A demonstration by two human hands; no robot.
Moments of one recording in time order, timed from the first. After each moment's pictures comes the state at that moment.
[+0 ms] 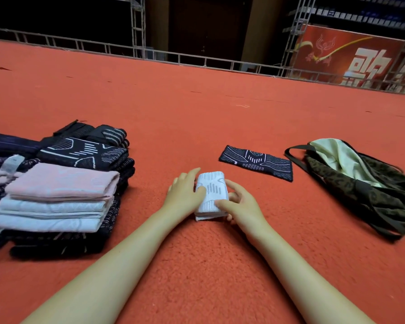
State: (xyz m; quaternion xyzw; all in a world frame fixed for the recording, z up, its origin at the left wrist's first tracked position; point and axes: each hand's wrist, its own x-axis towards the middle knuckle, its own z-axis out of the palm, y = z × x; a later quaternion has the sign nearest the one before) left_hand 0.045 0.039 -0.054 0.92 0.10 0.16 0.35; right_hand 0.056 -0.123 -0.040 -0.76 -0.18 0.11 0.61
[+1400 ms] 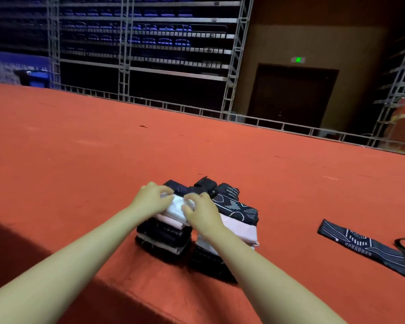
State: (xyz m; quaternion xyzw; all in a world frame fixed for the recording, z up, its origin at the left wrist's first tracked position) left_hand -0.214 0.303 0.065 0.89 0.32 0.20 0.25; right_hand -0.113 0.180 0.053 -0.82 -0.47 -0.03 0.34
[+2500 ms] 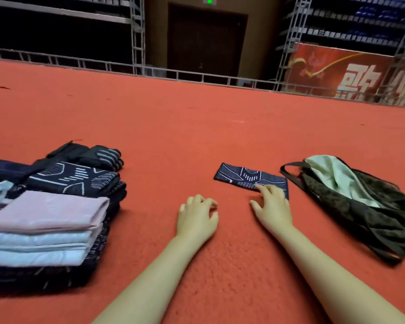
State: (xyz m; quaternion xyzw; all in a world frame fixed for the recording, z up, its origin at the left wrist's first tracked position) left_hand 0.057 -0.005 -0.057 0.95 0.09 0.17 0.23; right_hand 0.170 -0.186 -0.056 -0.95 -0.16 -0.19 0.19
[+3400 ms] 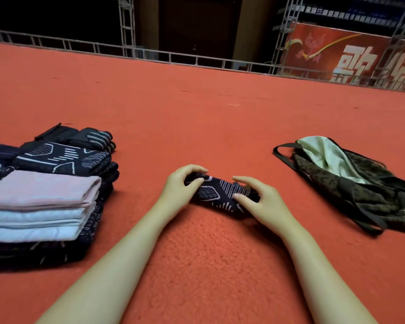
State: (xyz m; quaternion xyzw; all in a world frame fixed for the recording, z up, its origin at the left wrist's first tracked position) left_hand 0.049 0.022 -0.036 0.82 -0.04 0.27 0.51; right_hand 0.083 -0.194 -0.021 -0.86 -0.30 -0.10 0.40
